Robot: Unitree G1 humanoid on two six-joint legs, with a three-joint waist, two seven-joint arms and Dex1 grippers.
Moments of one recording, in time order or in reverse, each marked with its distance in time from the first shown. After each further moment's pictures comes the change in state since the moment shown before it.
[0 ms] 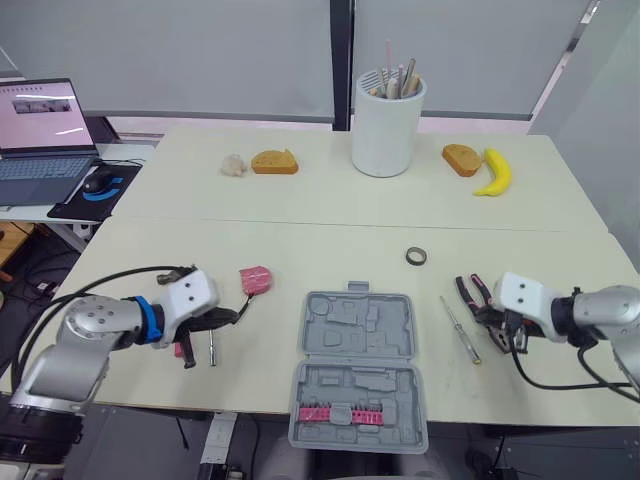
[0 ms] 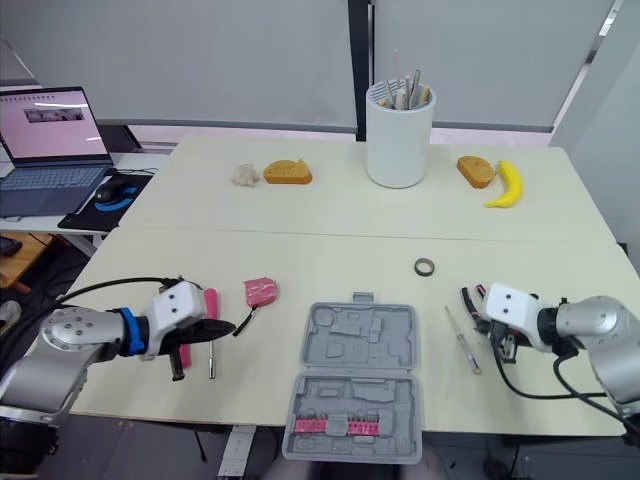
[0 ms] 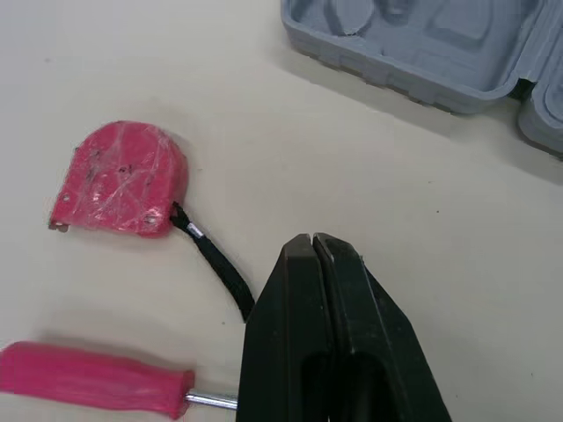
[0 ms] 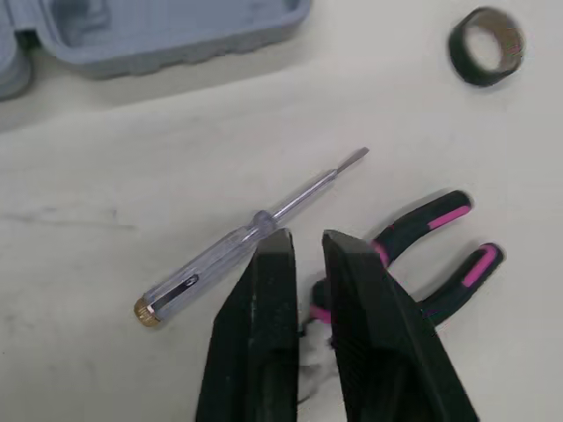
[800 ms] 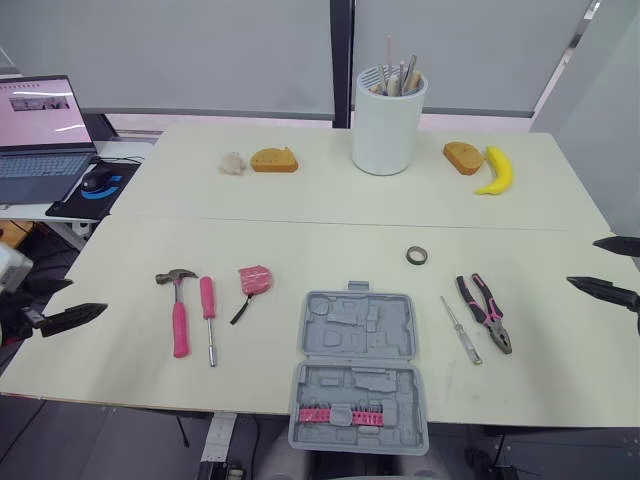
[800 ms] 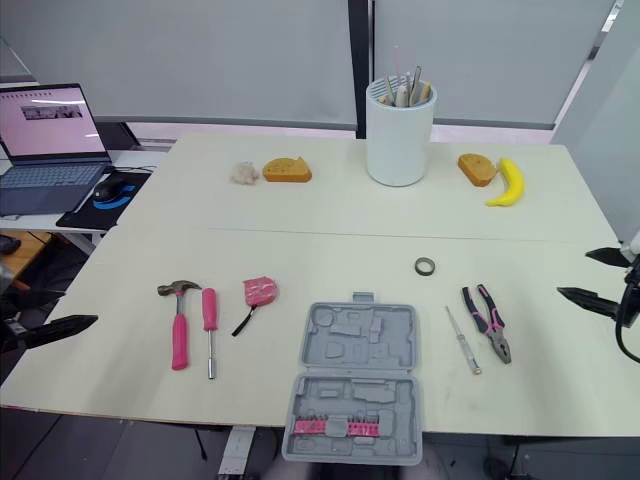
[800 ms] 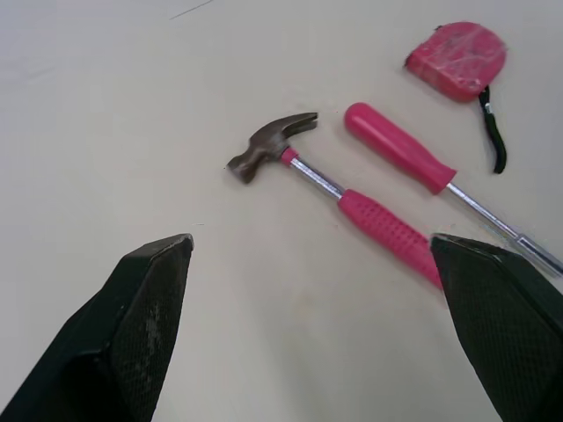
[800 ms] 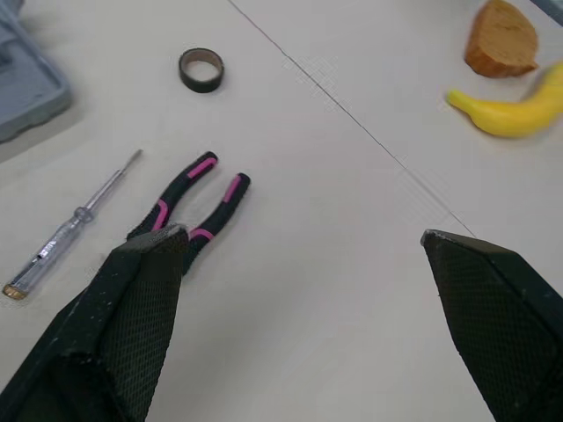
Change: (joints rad) left arm 0.015 0.246 0.389 0.648 -0.136 -0.047 -0.140; right arm 0.064 -0.128 -0.487 0.368 0.228 -0.049 0.127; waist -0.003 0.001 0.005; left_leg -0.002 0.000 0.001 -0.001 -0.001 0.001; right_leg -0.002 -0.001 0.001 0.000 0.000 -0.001
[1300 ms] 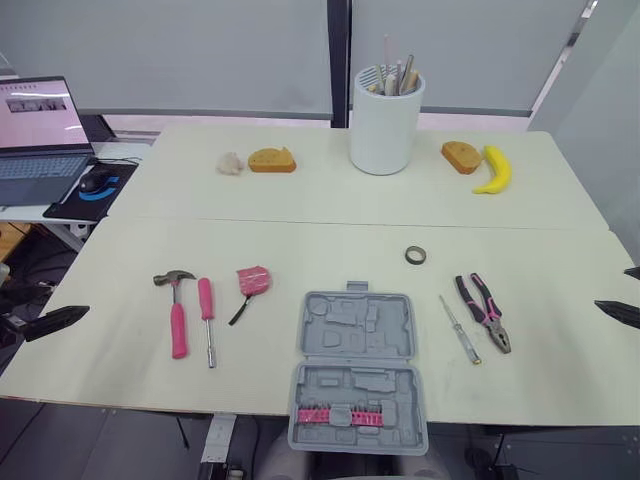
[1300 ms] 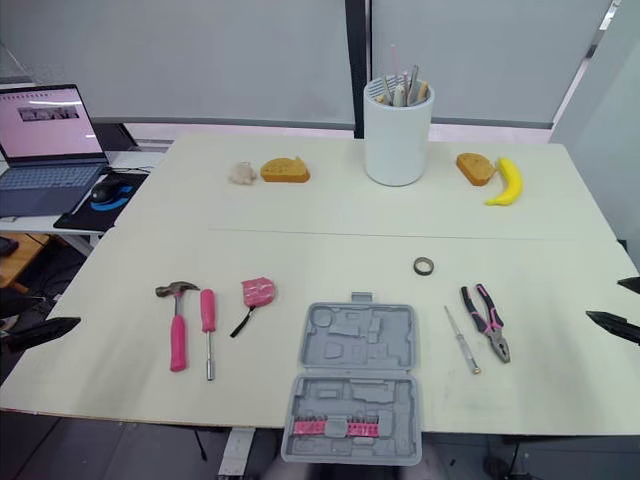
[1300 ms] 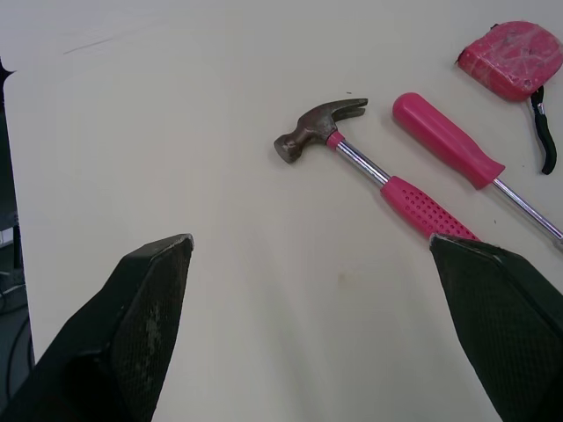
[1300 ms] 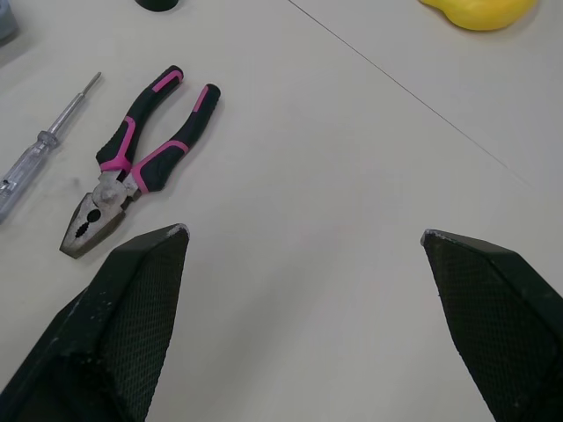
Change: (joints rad) left arm -0.025 0.001 0.007 0.089 0.007 -0.038 0.021; right arm 0.118 -0.003 -0.049 0.118 -0.003 -0.097 -0.010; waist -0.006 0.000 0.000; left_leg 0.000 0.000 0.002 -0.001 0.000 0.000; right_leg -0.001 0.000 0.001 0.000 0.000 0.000
